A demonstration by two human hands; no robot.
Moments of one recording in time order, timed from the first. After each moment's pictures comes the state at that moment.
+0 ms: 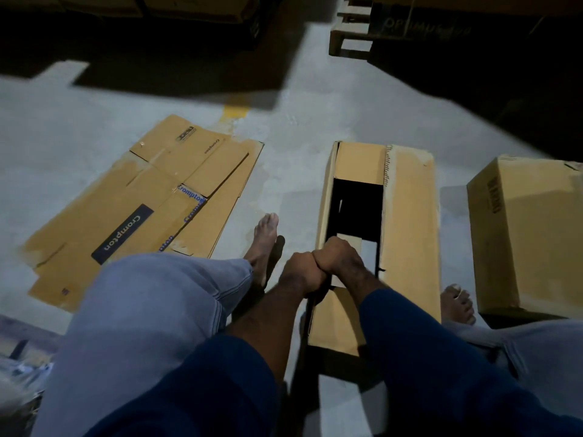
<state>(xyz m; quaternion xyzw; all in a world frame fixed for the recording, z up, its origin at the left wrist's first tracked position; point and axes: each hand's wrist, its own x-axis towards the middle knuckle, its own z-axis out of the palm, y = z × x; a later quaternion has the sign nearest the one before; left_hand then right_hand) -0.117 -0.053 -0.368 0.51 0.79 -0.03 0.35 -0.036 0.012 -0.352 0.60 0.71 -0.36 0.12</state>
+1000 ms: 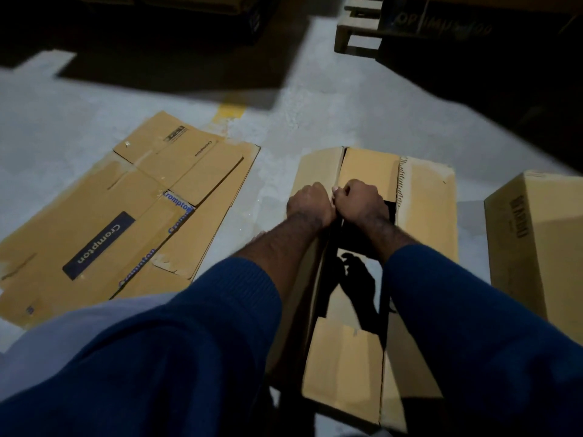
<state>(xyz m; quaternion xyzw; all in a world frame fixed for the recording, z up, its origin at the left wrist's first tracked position) -0.166 0.120 -0.349 0.51 0.84 0.02 0.18 -0.064 0.173 -0.352 0.61 0.74 -0.28 -0.06</state>
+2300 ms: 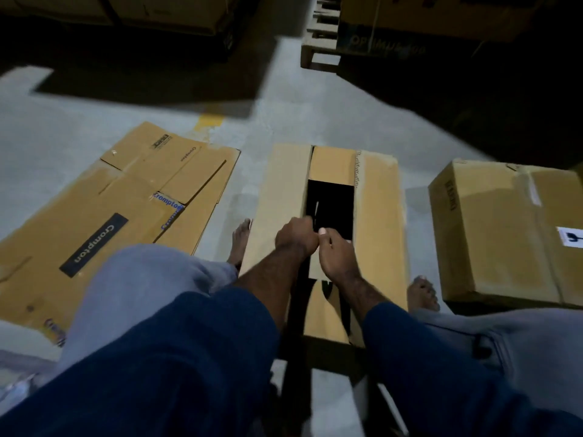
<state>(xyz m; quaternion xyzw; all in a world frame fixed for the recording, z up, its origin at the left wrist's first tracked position) -0.098 0.002 -0.314 0.52 0.81 0.03 0.26 0.016 -0.009 -0.335 0.59 0.65 -0.43 -0.19</state>
